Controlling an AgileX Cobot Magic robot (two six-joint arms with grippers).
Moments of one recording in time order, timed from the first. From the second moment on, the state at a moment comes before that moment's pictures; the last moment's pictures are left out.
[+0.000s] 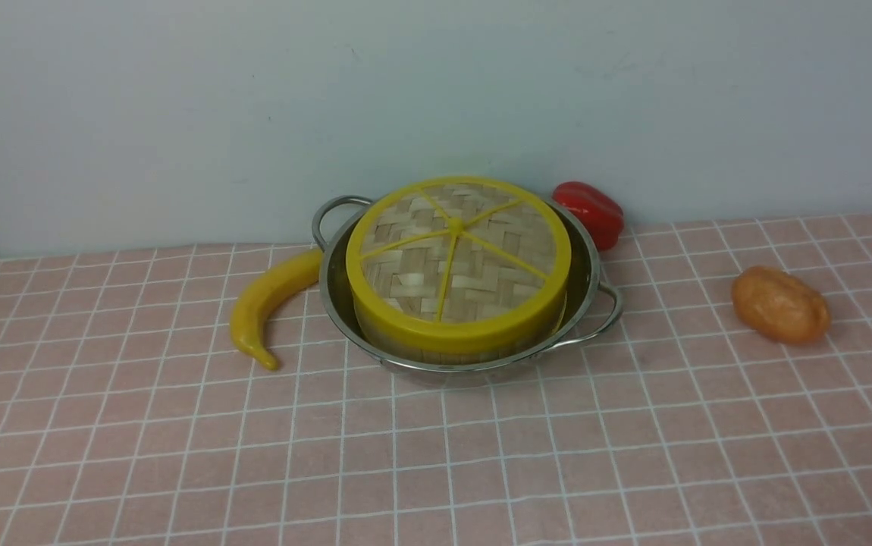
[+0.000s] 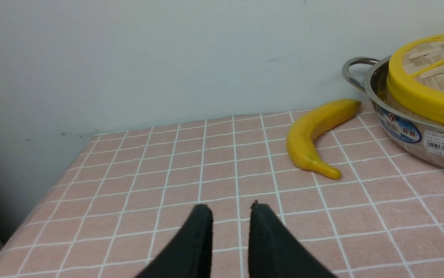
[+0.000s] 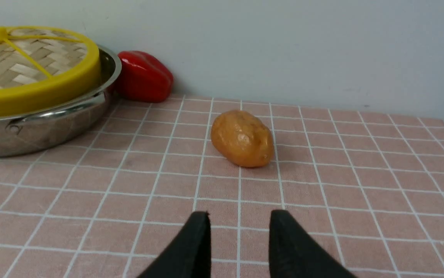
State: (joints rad) right arm 0.16 0.00 -0.03 -0.31 0.42 0.36; left arm 0.08 0.03 0.01 0.01 0.21 0.12
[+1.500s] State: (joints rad) right arm 0.16 0.00 -0.03 -0.30 0.42 0.36; left arm 0.08 0.03 0.01 0.01 0.21 0.12
